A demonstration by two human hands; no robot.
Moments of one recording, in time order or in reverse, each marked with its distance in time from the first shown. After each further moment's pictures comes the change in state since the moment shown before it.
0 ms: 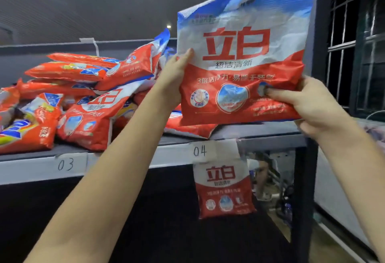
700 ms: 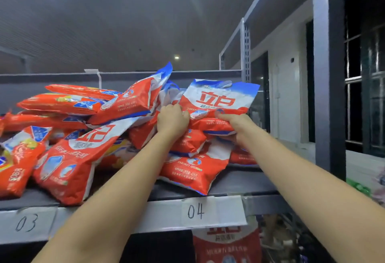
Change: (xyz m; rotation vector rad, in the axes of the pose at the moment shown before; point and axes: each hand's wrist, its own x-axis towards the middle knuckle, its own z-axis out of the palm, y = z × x) left_hand 0.090 -0.064 -0.053 1.545 0.317 0.174; right_hand 0.150 0.083 0.074 0.028 0.101 0.452
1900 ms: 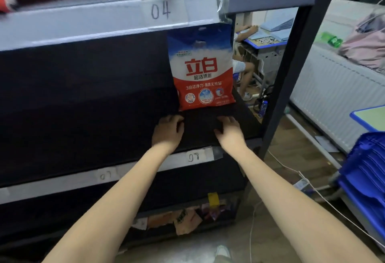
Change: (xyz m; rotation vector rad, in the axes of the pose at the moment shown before) left_hand -0.388 -0.060 0.123 -0.112 -0.778 -0.128; right_hand -0.203 0.341 -0.111 -1.103 -0.086 0.124
